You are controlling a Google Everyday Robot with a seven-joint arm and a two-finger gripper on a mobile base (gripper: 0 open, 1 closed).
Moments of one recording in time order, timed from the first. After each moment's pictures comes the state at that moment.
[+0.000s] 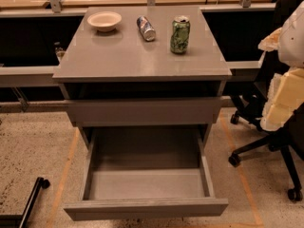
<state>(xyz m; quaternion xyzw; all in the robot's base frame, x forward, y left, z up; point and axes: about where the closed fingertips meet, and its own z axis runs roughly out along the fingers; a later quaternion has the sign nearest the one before) 0.438 -0.216 0.977 -0.60 0.78 -0.04 0.16</state>
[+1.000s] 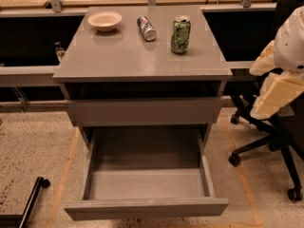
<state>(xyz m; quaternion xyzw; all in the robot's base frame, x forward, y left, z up) 0.443 -0.217 0.964 -0.61 0.78 -0.03 0.15</state>
